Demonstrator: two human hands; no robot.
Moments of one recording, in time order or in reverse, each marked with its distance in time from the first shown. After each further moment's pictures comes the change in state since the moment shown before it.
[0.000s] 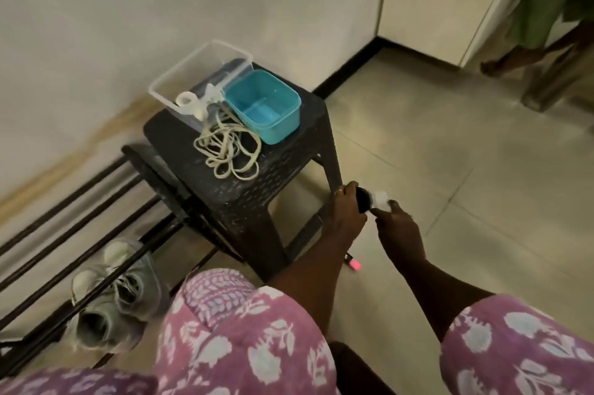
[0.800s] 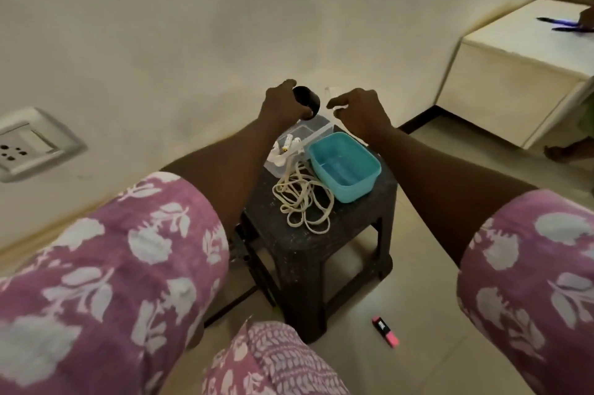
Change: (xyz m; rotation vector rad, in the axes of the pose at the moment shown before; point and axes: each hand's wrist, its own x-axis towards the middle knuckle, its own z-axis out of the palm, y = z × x) left_hand 0.079 -0.039 -0.353 0.033 0.477 -0.061; right_hand 0.184 -0.258 -0.176 0.335 0.131 -0.443
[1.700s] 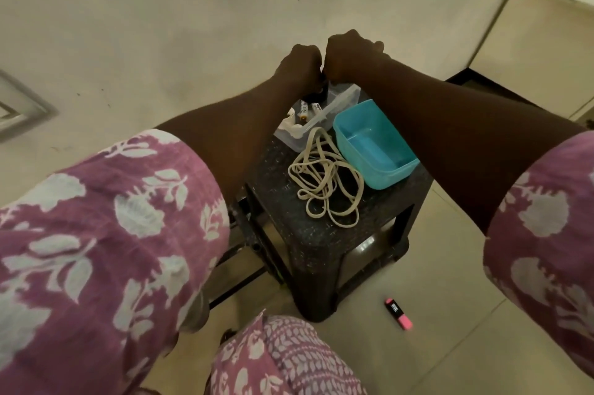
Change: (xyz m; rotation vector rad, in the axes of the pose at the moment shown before) left_hand 0.046 -0.030 0.028 0.372 -0.137 0.143; right_hand 0.071 -0.042 0.056 -0.466 -0.213 0.020
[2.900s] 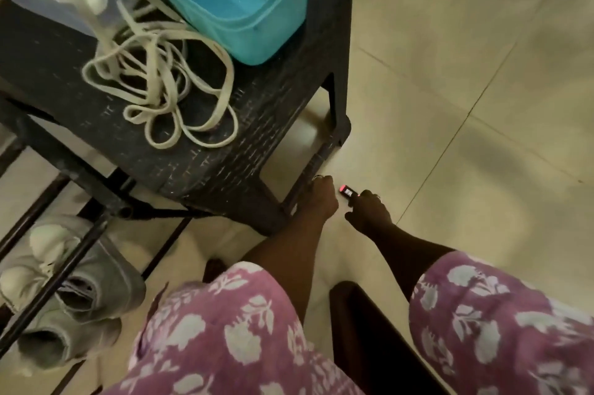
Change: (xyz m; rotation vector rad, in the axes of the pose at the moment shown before) left_hand -0.218 0.097 0.359 -0.121 -0.821 0.029; right_hand -0.321 0.161 0.369 0.287 -0.635 0.591
